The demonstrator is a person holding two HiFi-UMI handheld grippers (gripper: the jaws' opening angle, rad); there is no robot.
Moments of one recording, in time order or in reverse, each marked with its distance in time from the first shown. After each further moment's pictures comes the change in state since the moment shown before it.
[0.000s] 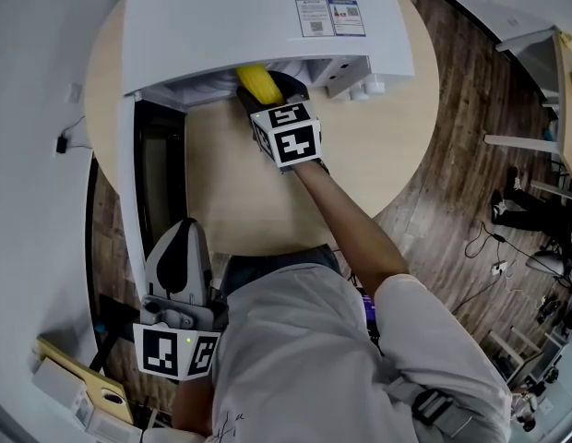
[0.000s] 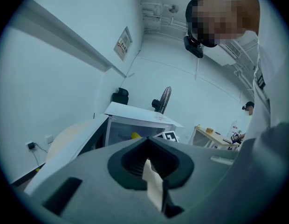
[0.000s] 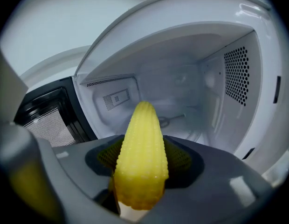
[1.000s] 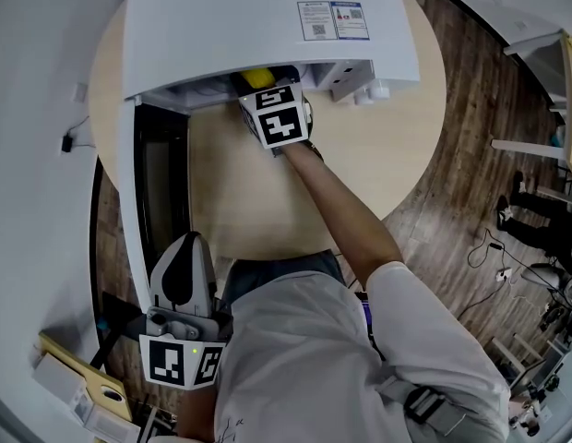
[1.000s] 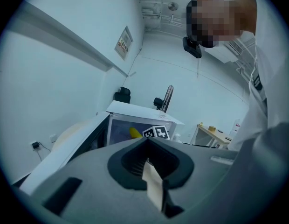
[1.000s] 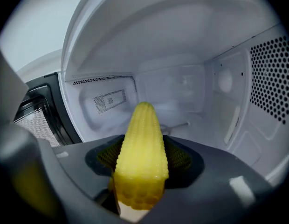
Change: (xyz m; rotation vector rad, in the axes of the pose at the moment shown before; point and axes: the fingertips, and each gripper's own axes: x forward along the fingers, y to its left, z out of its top) left arm -0.005 -0.007 -0.011 0.007 0.020 0.038; right arm 0.039 -0.008 0.020 -0.038 -0.030 -0.012
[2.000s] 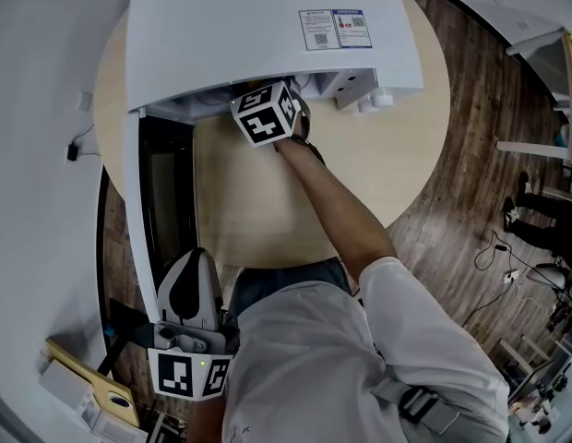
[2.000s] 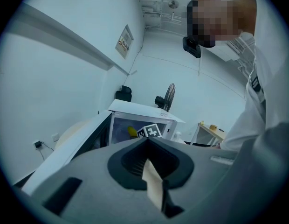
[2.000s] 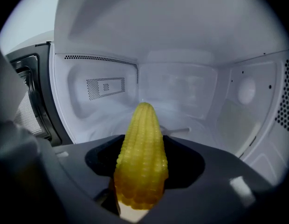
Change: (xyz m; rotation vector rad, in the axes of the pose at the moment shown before) left arm -0.006 0.002 -0.004 0.000 0.019 0.018; right arm 0.032 -0.009 -0.001 -0.193 0.058 -0.089
